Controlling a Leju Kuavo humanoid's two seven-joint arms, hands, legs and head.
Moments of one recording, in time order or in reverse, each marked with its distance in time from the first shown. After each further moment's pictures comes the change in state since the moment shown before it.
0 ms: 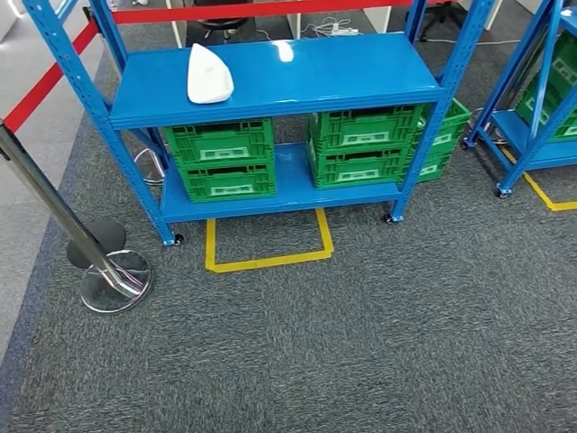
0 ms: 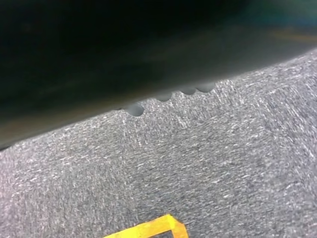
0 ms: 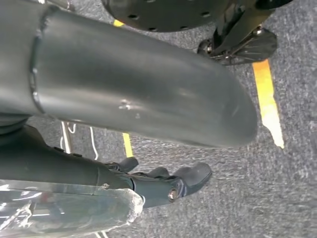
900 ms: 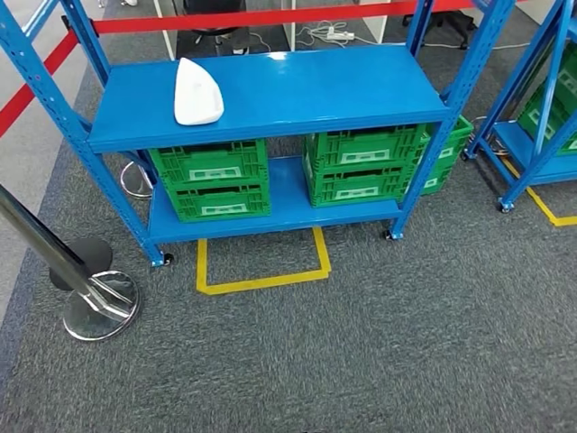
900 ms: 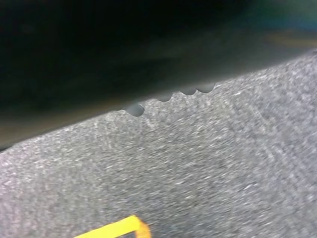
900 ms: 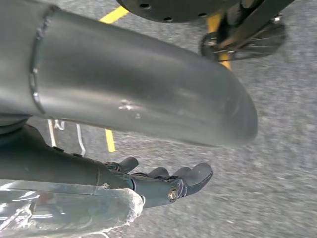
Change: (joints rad) left arm 0.004 0.012 0.000 0.019 -0.001 -0.002 -0.004; right arm 0.002 0.000 -0.004 0.000 0.012 0.007 -0.008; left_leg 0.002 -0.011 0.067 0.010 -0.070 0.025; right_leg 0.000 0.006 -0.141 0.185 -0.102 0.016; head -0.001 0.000
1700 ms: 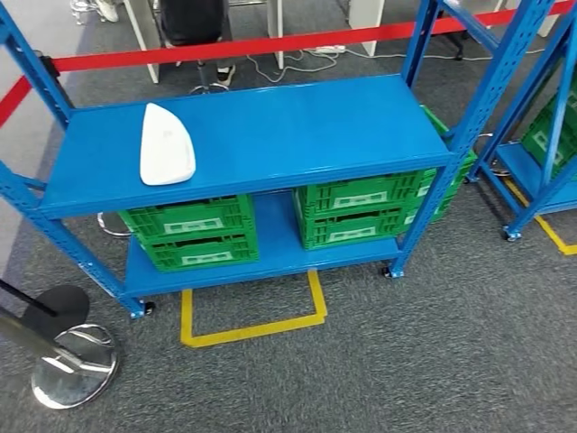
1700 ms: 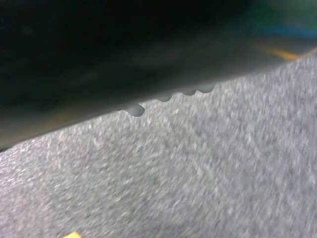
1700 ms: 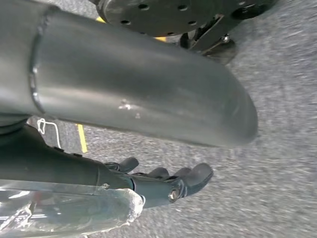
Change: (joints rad) left arm -0.005 0.009 0.000 0.008 0.000 0.004 -0.001; right arm -0.013 0.002 -0.008 0.006 0.003 0.004 -0.005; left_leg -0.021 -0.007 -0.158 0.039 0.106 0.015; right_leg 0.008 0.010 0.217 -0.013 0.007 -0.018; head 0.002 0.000
